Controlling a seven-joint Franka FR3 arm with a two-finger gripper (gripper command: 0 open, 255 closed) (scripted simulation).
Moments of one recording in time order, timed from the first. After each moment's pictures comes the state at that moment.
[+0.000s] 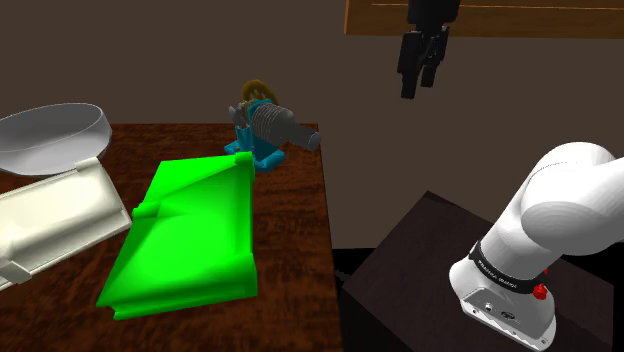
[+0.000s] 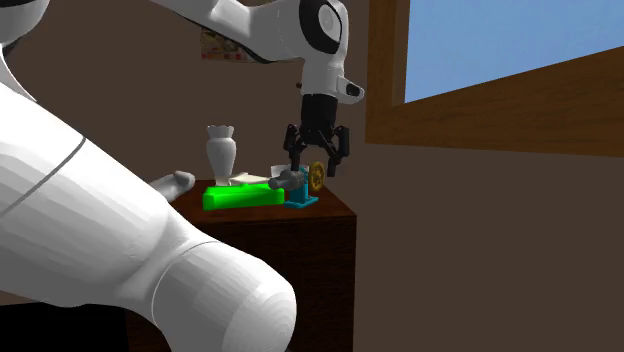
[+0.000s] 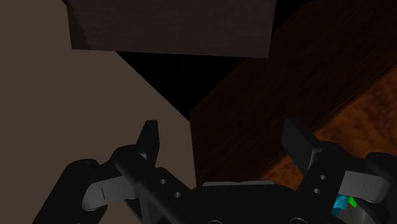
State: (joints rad) arm 0.00 -0.74 0.07 -2.29 0.10 1.42 0.00
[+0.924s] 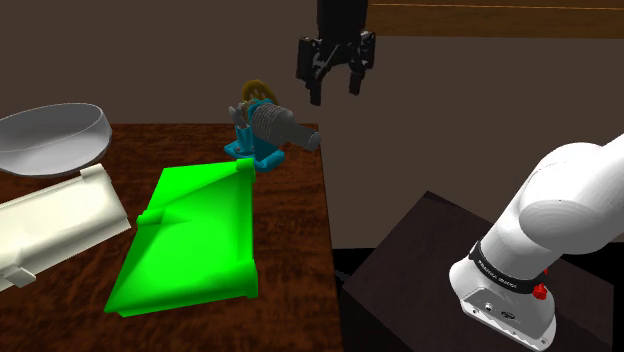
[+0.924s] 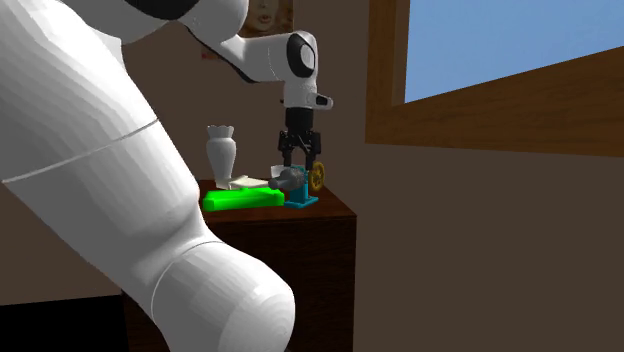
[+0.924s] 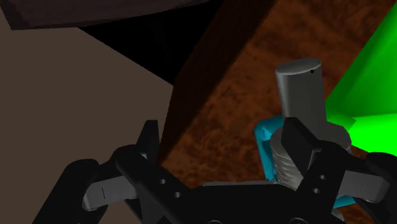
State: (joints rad) arm -0.03 -0.46 0.34 -2.10 0.18 1.64 0.43
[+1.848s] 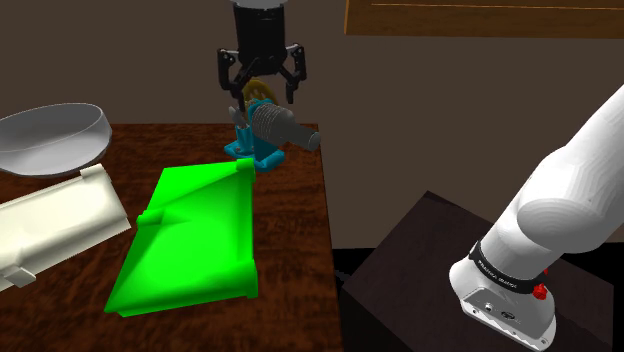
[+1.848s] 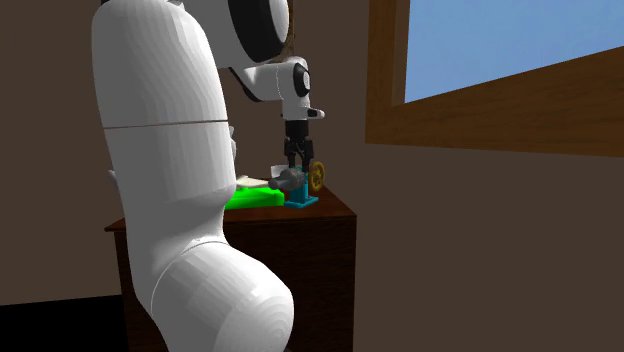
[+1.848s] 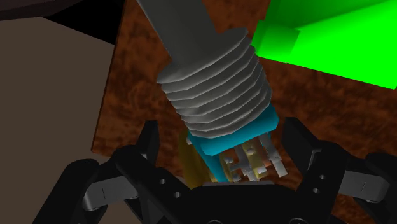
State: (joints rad) arm -0.05 -0.10 0.52 -1.83 0.03 1.78 0.82
